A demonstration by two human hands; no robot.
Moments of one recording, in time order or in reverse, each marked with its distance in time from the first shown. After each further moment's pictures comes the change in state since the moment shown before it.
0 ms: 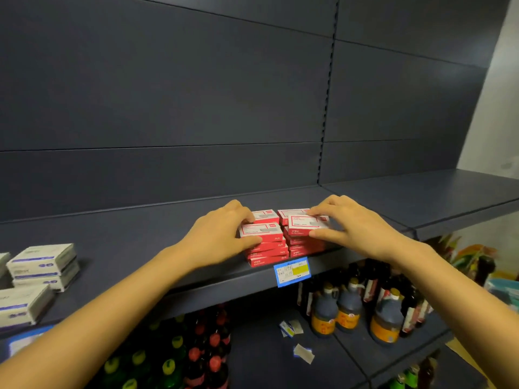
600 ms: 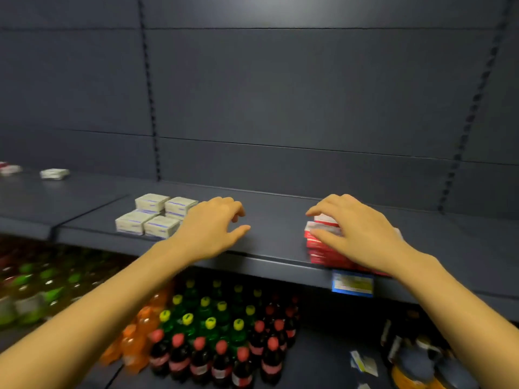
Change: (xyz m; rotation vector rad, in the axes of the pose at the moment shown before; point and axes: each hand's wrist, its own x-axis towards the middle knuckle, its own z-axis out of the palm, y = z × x) left_hand -0.109 0.004 -0.038 0.388 0.250 -0.451; right_hand 0.036 -0.062 0.015 0.119 0.140 -0.594
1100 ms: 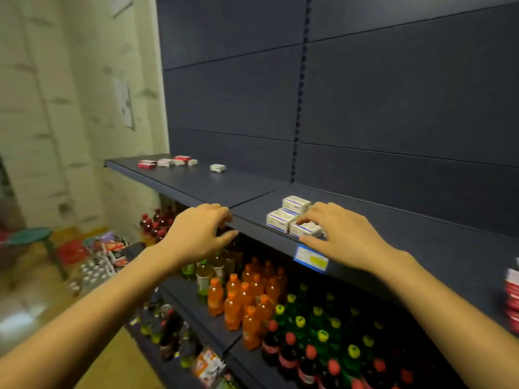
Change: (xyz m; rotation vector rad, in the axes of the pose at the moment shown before) left_hand -0.146 -0.142 -0.088 0.312 0.010 -0.432; right_hand 0.130 -0.176 0.078 0.235 -0.058 -0.420
